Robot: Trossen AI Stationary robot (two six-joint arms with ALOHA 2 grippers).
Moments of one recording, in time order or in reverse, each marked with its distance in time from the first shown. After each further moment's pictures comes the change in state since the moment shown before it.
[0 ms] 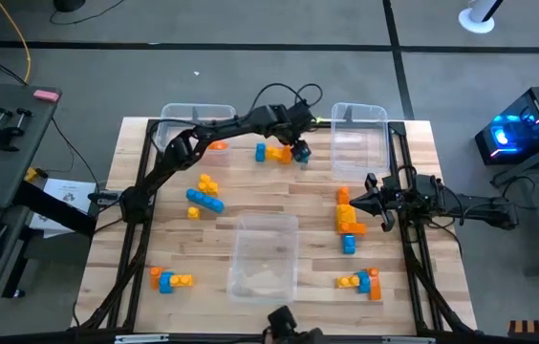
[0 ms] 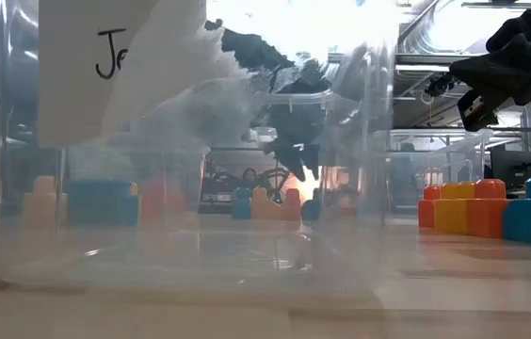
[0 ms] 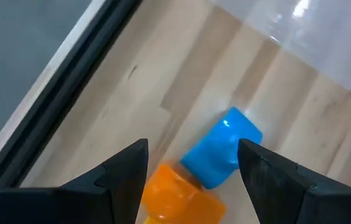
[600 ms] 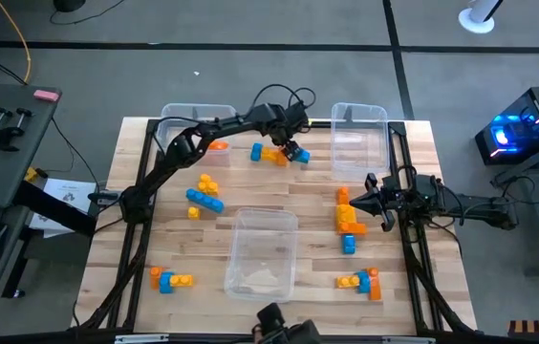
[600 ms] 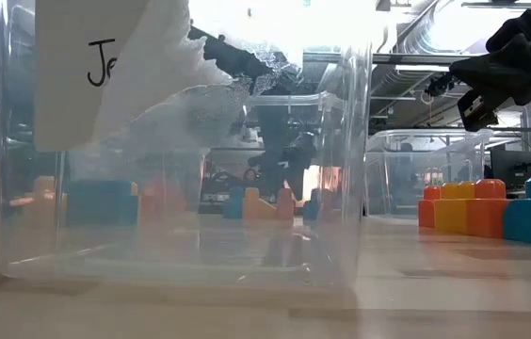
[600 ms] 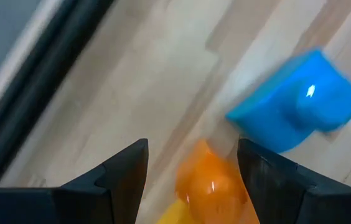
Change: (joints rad) left arm 0.035 0.048 0.001 -0.128 -0.015 -0.011; right arm 0.000 0.000 0.000 0.000 0.000 0.000
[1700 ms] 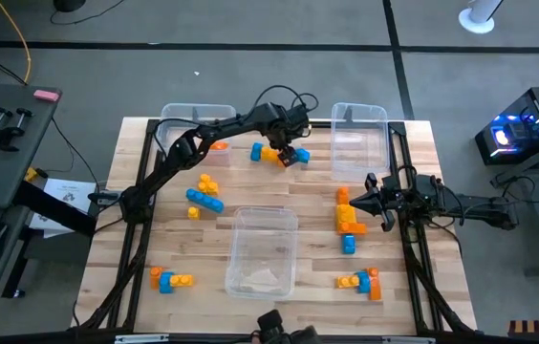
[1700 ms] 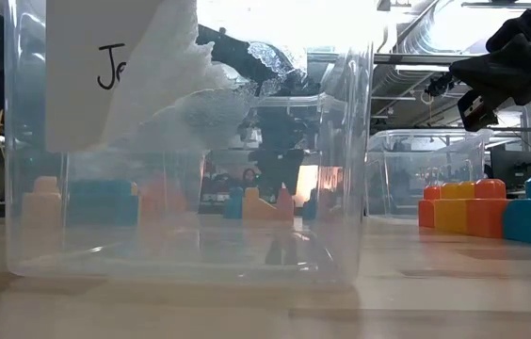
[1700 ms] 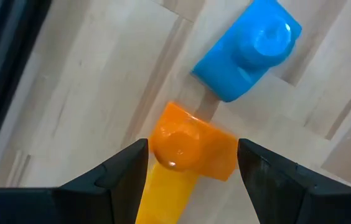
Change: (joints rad) left arm -0.021 0.019 0.096 -0.179 0.049 0.080; right arm 0.000 0.000 0.000 0.000 0.002 0.000
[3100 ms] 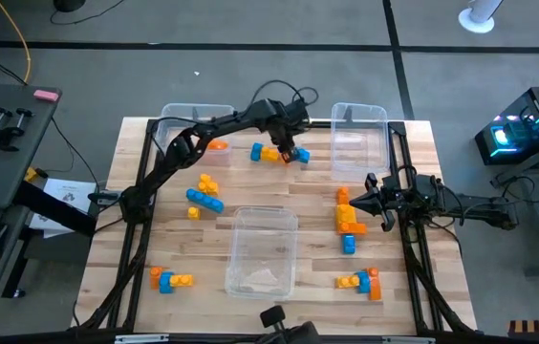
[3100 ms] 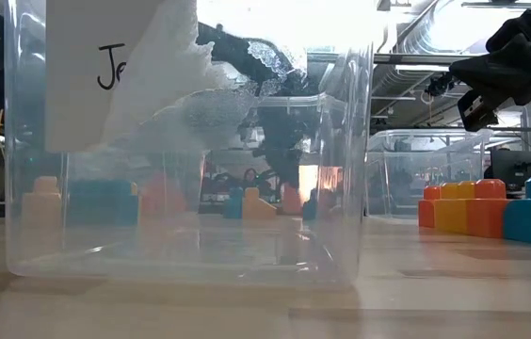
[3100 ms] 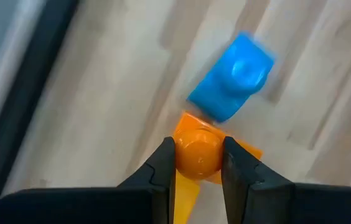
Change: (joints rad) left arm 0.018 -0.046 0.000 0.057 0.041 0.062; right arm 0.000 0.000 0.000 0.000 0.001 0.000
